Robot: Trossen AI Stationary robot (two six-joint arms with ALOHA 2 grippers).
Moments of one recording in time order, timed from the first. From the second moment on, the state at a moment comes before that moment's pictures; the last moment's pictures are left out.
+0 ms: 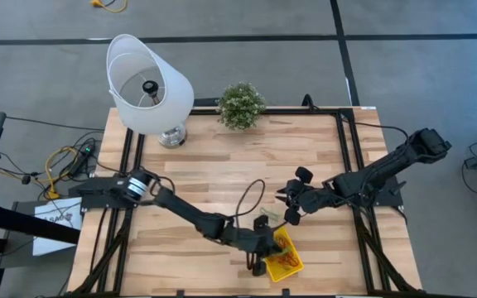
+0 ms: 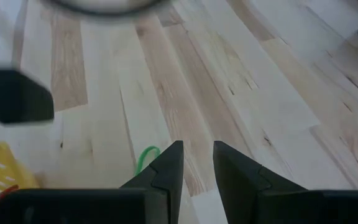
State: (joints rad) left arm -0.42 2.22 1.50 0.32 -0.17 -0.36; right arm 0.41 1.27 0.61 -0.13 0.50 0.46
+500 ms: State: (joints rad) left arm -0.37 2.23 1.53 0.13 -0.11 -0.43; right arm 0.40 1.27 0.61 -0.16 0.45 0.48
